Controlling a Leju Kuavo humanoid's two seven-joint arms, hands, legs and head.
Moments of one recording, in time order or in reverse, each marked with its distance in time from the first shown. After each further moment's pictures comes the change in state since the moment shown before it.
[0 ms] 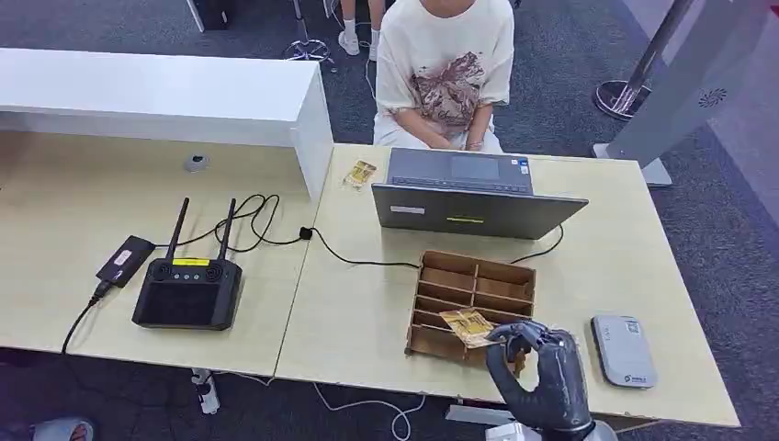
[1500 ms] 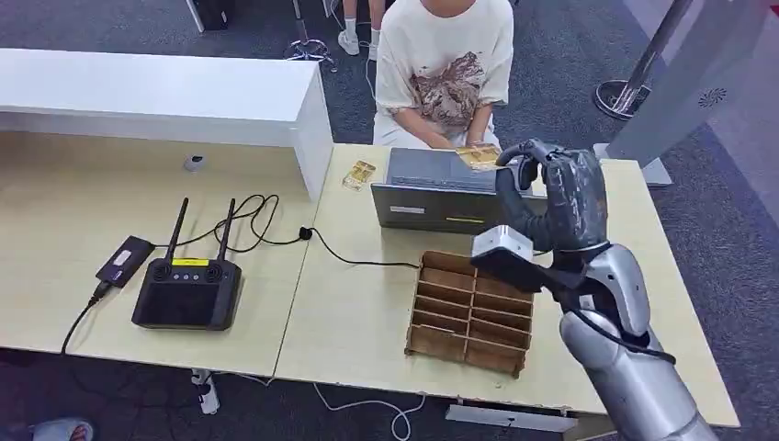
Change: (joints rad) left arm -0.013 0.016 -0.041 0.000 -0.080 -0.032 0.017; right arm -0.669 0.039 -0.030 0.157 0.083 0.275 0.245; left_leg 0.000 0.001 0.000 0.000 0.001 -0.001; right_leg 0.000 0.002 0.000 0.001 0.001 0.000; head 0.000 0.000
